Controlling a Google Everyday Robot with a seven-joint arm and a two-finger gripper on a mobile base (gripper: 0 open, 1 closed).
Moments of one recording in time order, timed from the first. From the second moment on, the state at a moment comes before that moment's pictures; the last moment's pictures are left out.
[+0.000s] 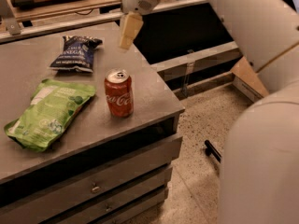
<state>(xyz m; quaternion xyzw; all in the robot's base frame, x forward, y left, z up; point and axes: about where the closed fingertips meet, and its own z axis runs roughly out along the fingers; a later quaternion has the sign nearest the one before) 0.685 0.074 0.979 -0.75 0.55 0.06 0.36</state>
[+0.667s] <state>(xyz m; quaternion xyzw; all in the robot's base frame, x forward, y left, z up) 0.668 0.174 0.952 -0.74 0.56 0.14 0.34</state>
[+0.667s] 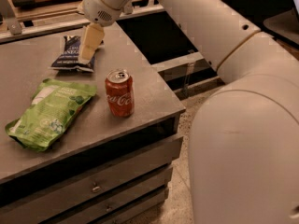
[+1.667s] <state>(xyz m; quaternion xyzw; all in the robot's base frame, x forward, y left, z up) 0.655 0.218 0.899 -0.72 0.59 0.17 0.32</state>
